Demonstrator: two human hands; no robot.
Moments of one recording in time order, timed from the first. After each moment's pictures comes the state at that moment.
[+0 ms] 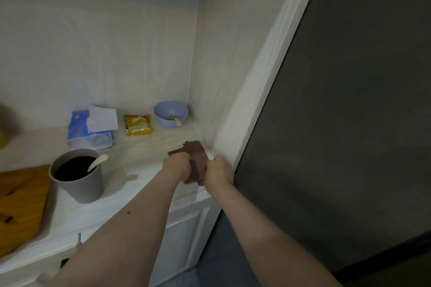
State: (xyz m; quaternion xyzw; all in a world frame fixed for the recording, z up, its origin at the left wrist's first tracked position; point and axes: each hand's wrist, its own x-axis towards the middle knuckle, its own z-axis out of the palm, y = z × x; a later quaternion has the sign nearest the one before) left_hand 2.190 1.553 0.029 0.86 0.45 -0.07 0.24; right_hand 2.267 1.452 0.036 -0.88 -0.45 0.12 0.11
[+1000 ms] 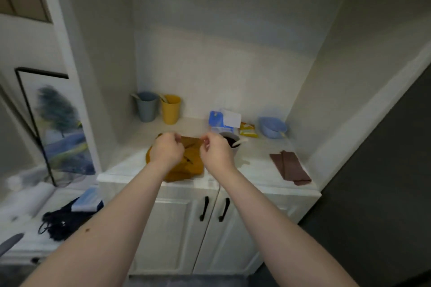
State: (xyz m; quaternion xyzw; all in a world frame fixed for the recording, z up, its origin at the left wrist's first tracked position) left_hand 1.820 1.510 0.110 0.64 0.65 0.32 0.25; right_hand 1.946 1.466 0.124 -0.70 -0.63 0.09 0.33
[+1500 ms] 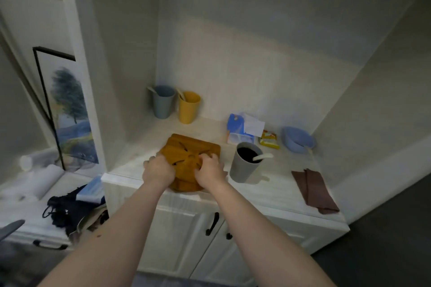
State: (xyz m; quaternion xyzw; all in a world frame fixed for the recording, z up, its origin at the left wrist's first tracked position) left_hand 1.789 1.552 0.031 0.57 0.75 0.19 0.26; right_hand 1.926 1.543 0.044 -0.74 -0.63 0.20 0.10
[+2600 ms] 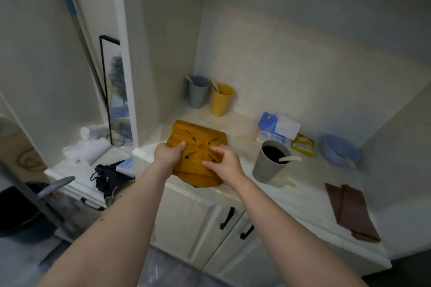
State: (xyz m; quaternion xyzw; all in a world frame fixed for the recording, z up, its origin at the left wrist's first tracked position) left_hand 1.774 1.526 0.045 0.25 0.70 0.46 0.48; right_hand 1.938 1.545 0.032 -0.60 -0.68 0.35 0.24
